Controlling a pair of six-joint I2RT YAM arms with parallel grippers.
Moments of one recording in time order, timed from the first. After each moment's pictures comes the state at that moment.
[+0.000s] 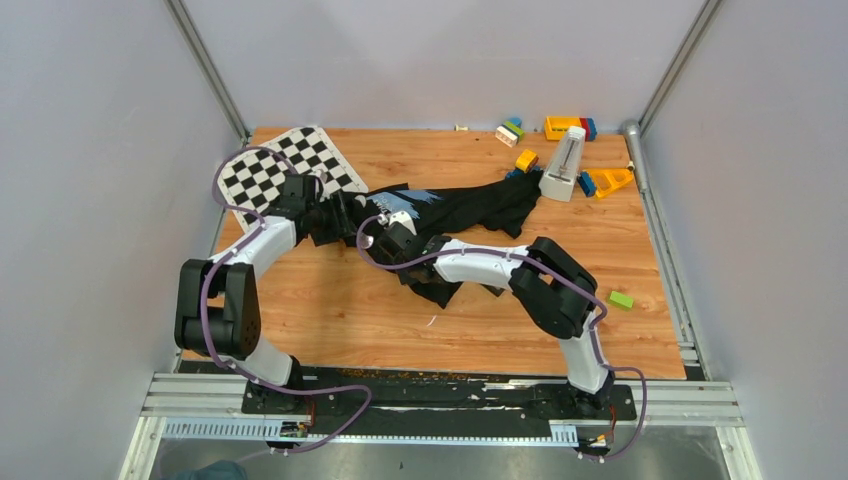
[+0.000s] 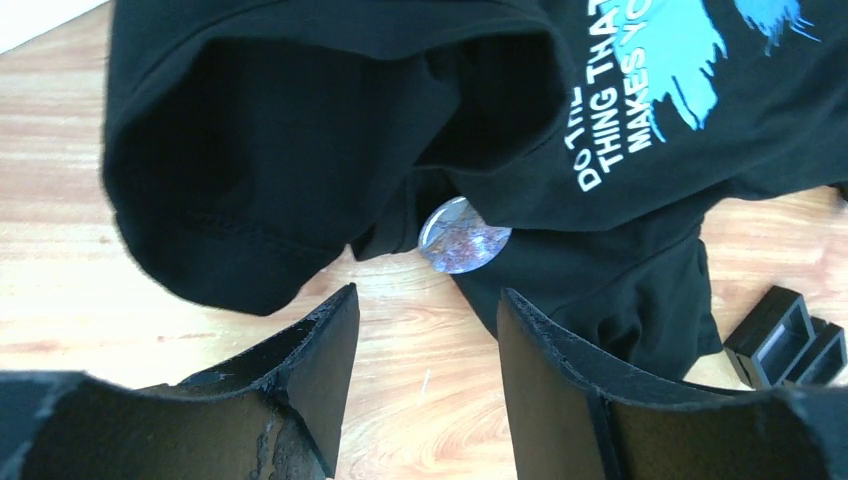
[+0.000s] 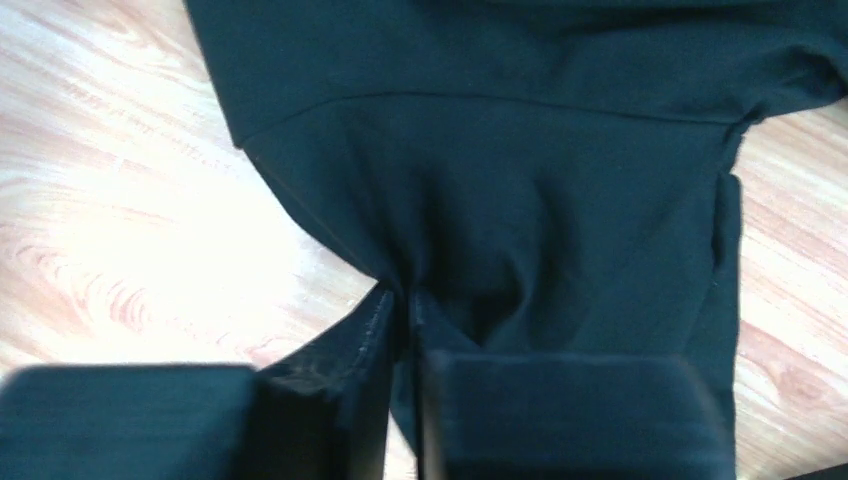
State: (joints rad) left arm -0.10 1.55 0.96 -0.32 0.21 -0.43; right arm 0.98 2.04 1.40 -0.34 0.28 0.42
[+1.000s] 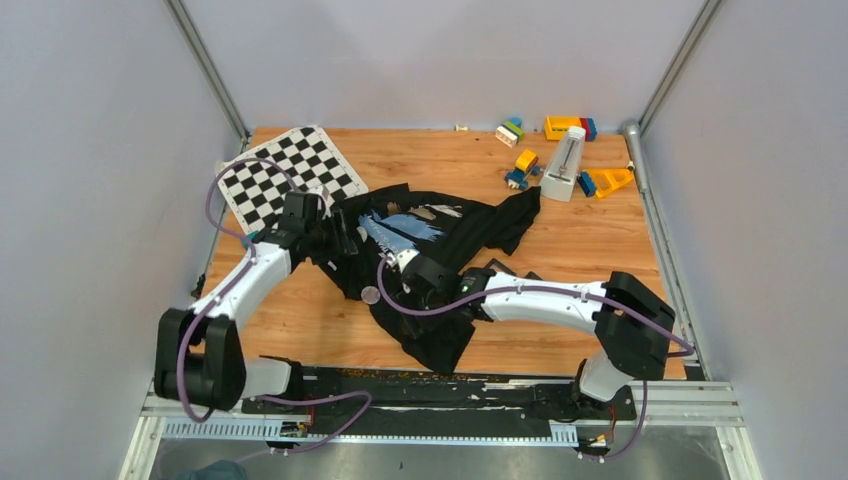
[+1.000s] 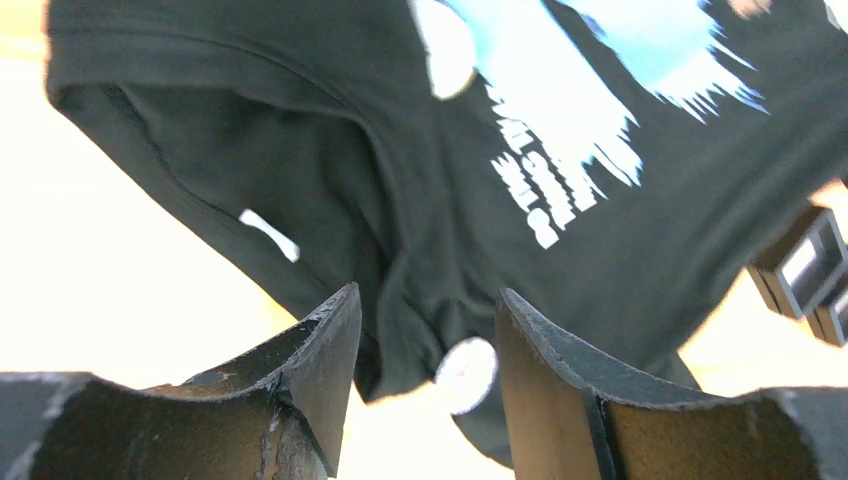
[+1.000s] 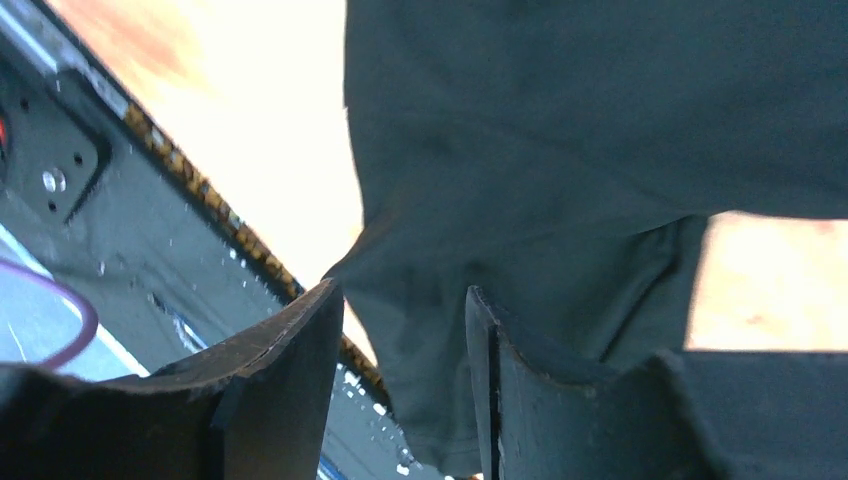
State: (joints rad) left arm -0.14 1.36 0.83 -0.39 0.19 -0.42; right arm 1.16 1.61 1.05 -0.38 -0.02 0.43
